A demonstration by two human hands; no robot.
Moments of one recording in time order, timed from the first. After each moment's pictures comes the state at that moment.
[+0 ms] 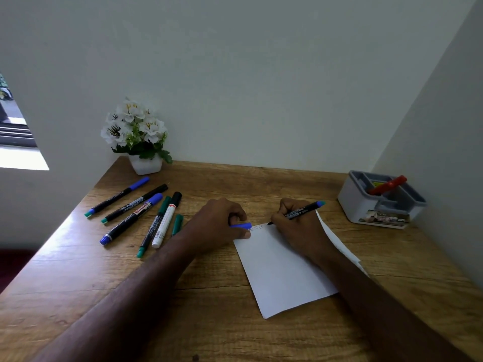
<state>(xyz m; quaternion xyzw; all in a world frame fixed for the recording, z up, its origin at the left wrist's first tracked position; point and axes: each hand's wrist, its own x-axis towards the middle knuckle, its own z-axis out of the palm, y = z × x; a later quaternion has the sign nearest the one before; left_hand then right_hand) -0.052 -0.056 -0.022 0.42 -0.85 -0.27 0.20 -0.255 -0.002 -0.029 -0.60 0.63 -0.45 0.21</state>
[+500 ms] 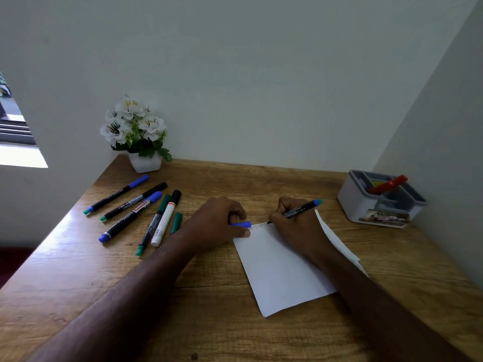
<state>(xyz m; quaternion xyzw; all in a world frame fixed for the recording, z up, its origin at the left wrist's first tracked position) -0.052 -0.057 -0.022 0.41 -0.85 -0.26 0.20 -0.253 -0.002 -0.029 -0.60 0.62 -0.46 0.21</state>
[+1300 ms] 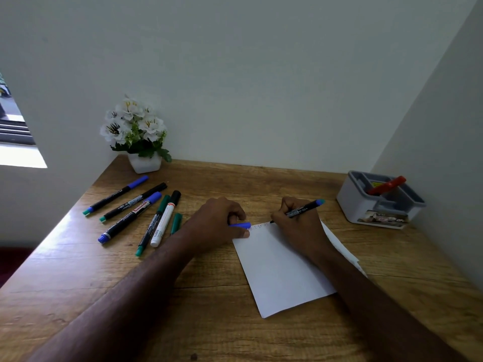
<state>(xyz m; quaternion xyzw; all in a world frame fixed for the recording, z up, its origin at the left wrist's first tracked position) -0.051 -0.060 -0.026 0.41 -0.85 -0.27 0.20 -0.255 -0.003 -0.030 -0.57 0.64 -0.48 0.20</state>
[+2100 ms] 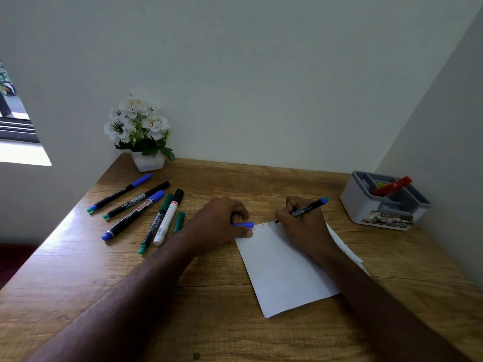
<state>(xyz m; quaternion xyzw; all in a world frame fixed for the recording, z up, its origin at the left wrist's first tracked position) -0.051 -0.059 -0.025 0.41 -0.85 -0.27 0.21 -0.258 -0.006 -0.033 -0.57 0.63 -0.49 0.20</state>
